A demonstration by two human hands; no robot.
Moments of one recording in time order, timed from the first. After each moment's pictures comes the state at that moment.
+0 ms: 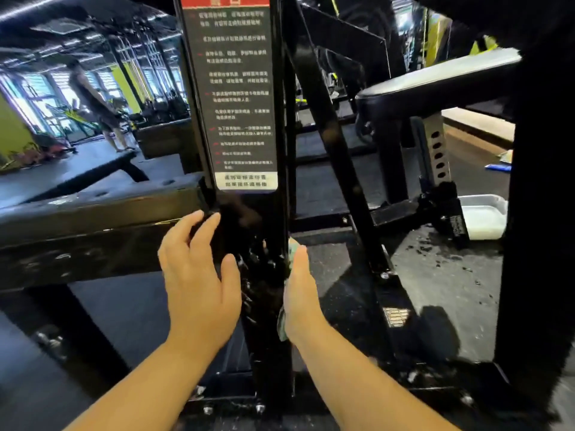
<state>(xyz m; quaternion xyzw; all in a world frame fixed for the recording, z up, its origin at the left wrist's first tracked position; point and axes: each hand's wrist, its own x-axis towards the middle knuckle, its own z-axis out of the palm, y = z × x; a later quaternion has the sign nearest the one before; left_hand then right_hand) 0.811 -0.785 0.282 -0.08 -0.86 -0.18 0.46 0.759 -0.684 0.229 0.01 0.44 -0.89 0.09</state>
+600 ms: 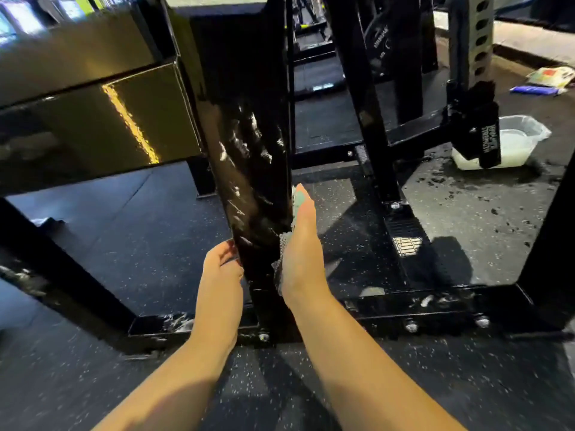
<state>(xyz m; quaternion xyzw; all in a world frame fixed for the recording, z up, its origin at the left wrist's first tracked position) 0.822 -0.786 0.153 0.19 -0.78 -0.58 0.13 0.770 -0.707 0.136 -0.03 0.42 -0.91 0.03</state>
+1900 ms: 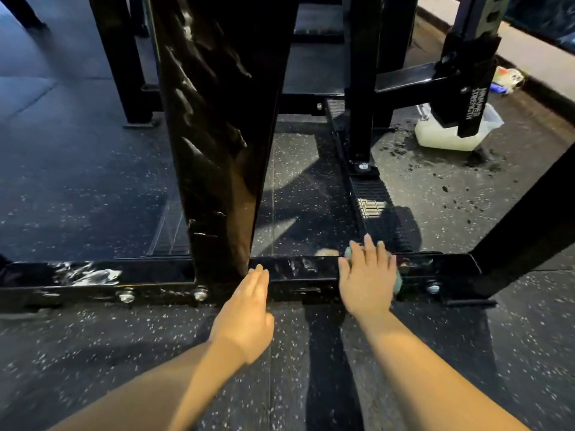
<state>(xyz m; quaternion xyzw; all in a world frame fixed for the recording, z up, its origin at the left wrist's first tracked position) 0.829 -0.766 -0.032 -0.05 -0.97 -0.21 -0.15 0.770 -0.562 -0.093 0.09 0.98 -0.10 -0.12</state>
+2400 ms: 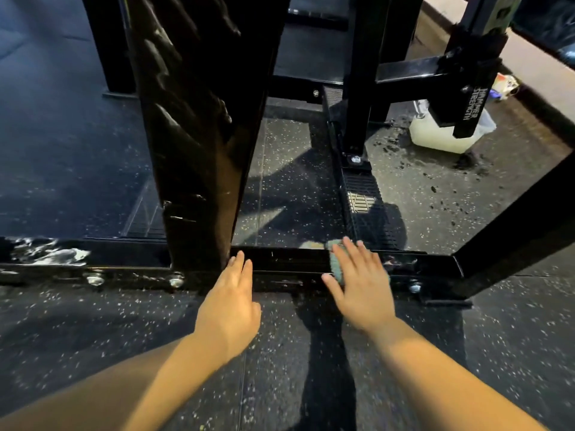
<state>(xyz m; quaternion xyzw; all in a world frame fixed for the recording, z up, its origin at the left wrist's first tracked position) 0.824 -0.754 -0.054 -0.02 -0.97 -0.22 -0.08 0.784 -0.520 -0.093 -0.09 0.99 -0.03 -0.02</state>
